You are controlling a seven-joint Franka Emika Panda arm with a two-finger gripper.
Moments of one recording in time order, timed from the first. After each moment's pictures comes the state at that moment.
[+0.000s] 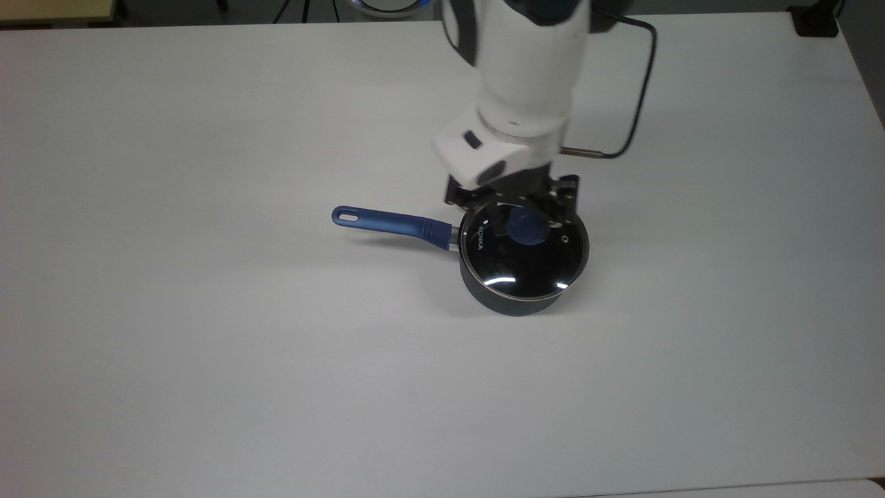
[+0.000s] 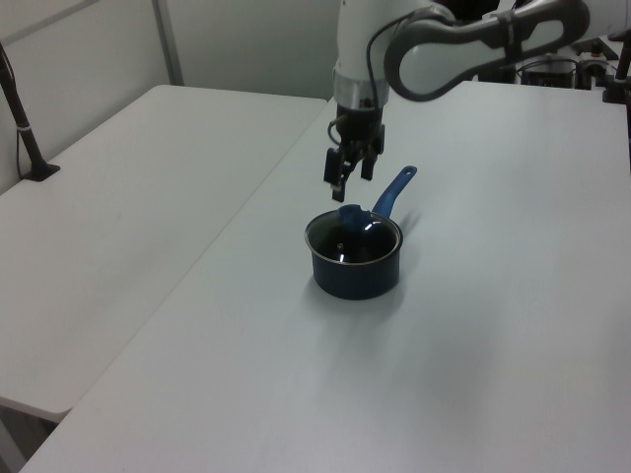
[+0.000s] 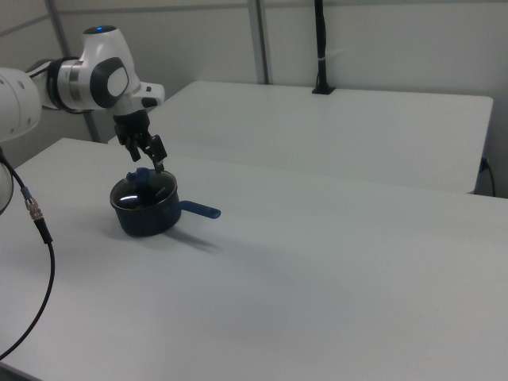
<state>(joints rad) 0.30 0.52 -0.02 -1.32 0.00 1.95 0.46</state>
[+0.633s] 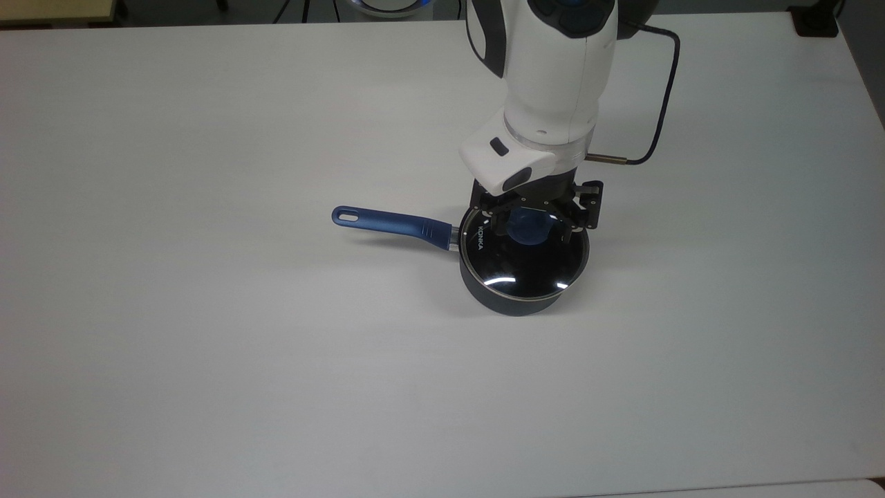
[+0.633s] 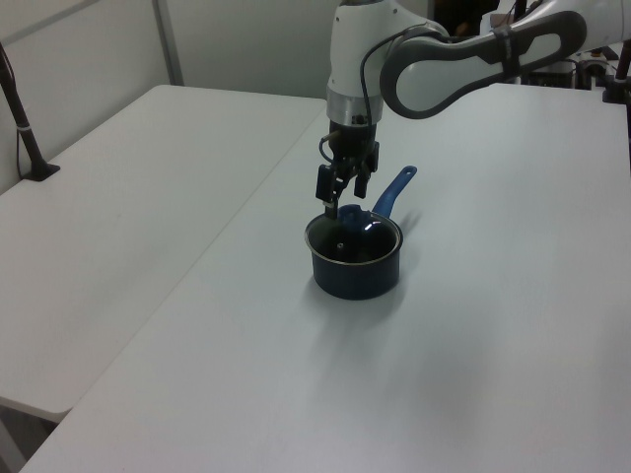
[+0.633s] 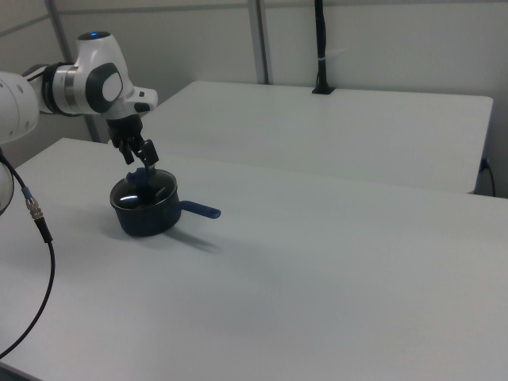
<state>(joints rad) 0.33 0.54 -0.02 -1.32 0.02 1.97 0.51</state>
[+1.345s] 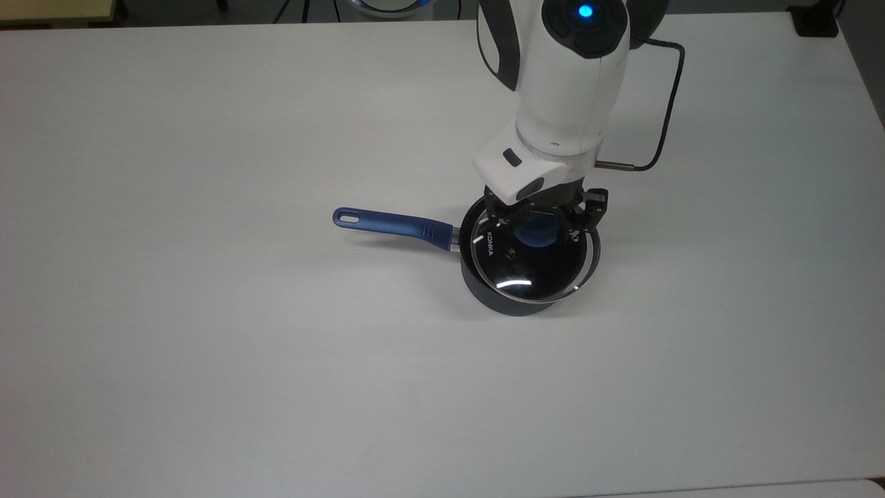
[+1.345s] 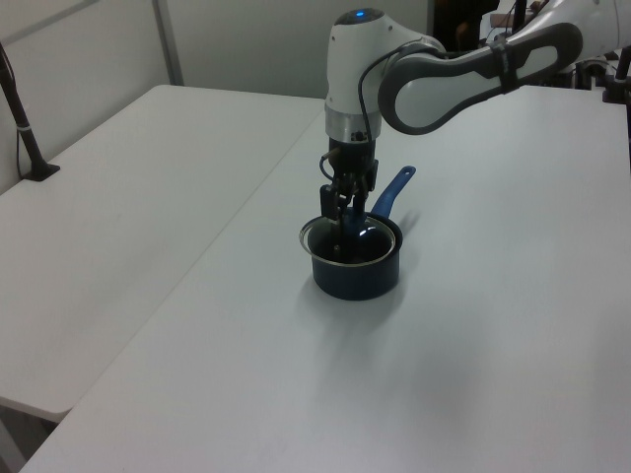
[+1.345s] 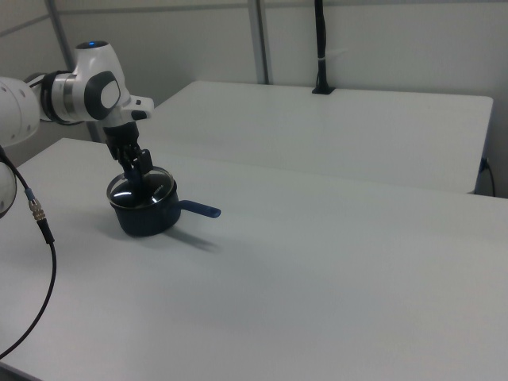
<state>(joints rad) 0.33 0.56 0.00 -1.32 0.00 1.97 0.51</state>
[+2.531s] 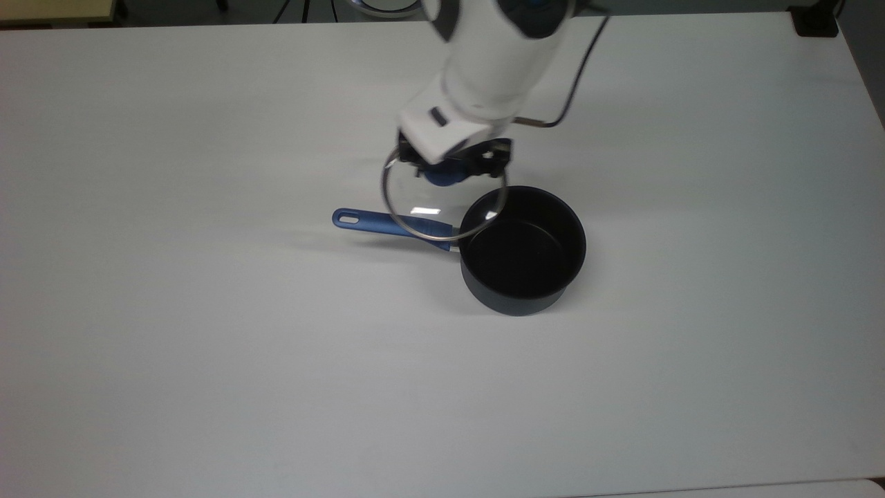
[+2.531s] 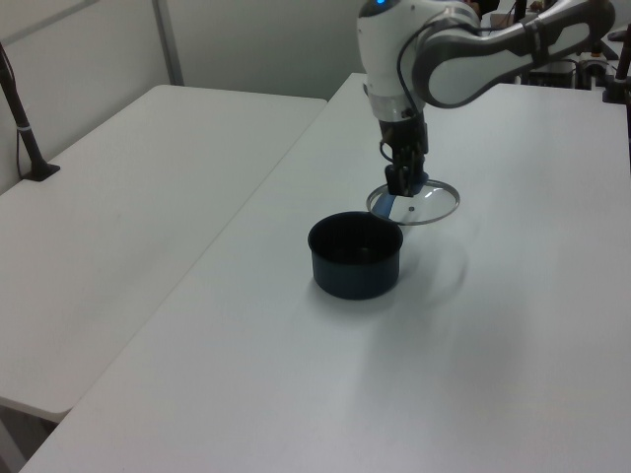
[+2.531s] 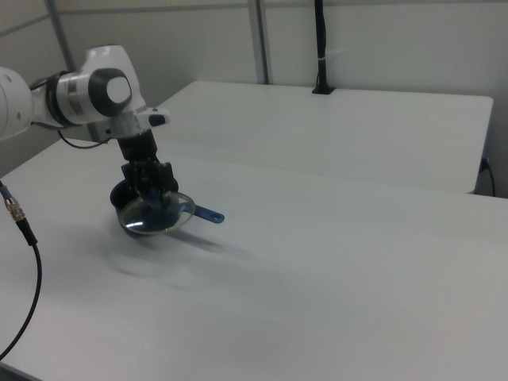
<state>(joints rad) 0.24 0.36 0.00 -1.57 -0.18 1.78 0.34</state>
